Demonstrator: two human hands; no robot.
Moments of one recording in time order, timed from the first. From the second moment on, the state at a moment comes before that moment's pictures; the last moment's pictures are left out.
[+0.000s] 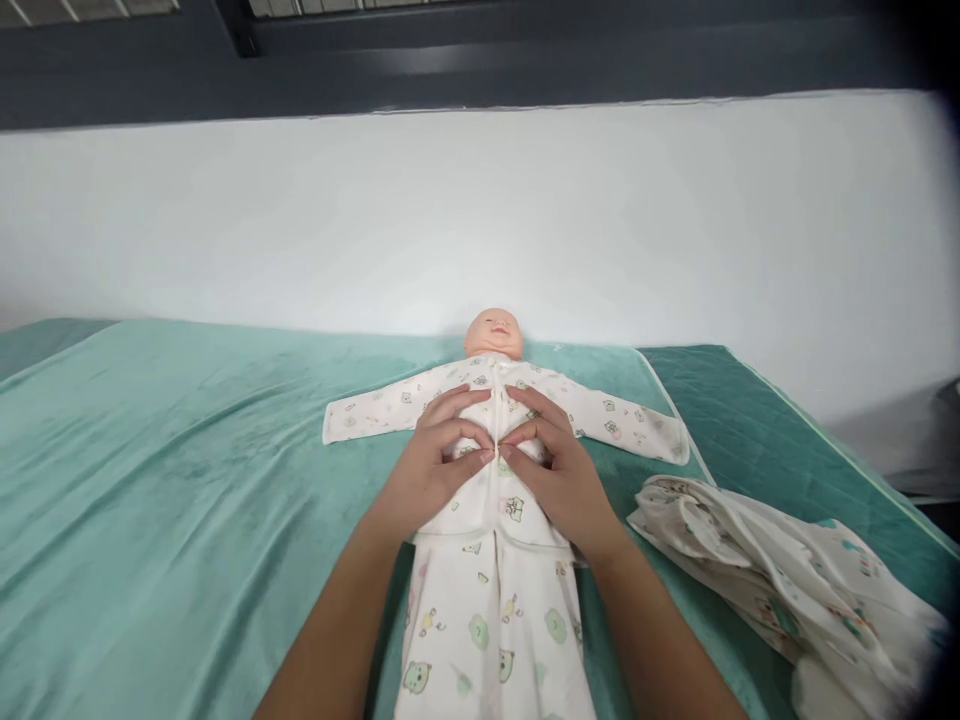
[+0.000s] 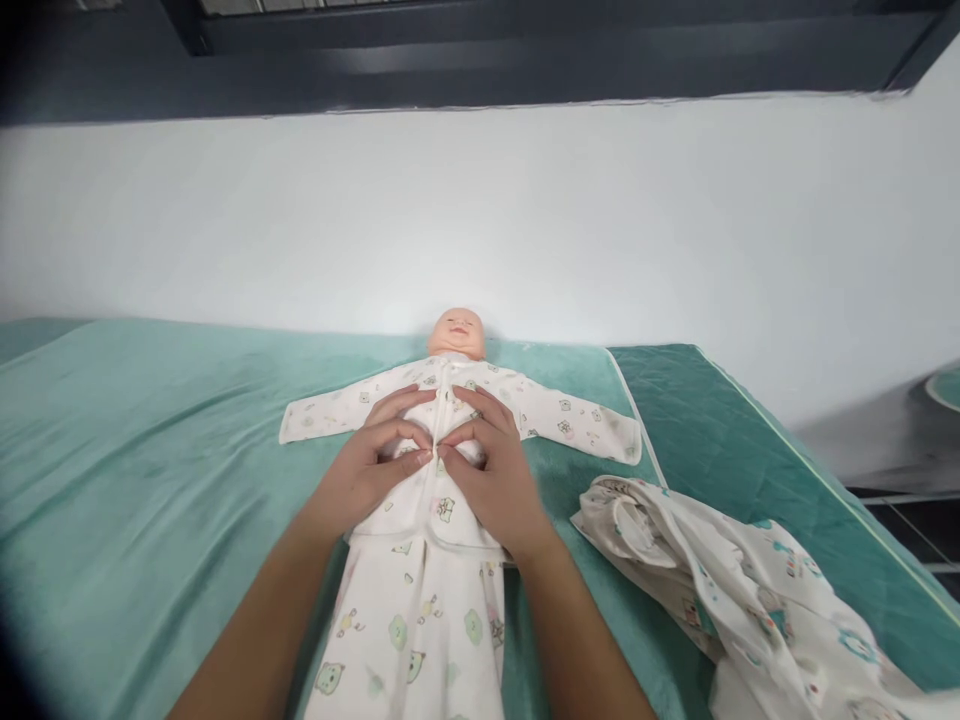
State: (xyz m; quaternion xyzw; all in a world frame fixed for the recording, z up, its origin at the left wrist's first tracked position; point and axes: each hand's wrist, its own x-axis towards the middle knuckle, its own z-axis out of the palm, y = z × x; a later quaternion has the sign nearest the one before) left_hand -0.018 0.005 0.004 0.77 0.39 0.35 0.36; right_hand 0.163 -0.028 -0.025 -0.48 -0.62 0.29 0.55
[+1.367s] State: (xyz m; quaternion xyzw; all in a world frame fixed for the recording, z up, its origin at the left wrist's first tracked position) left_hand -0.041 0.026 -0.014 0.40 0.44 0.68 0.43; right_hand 0.217 -0.001 -0.050 -0.49 -0.36 0.47 0.64
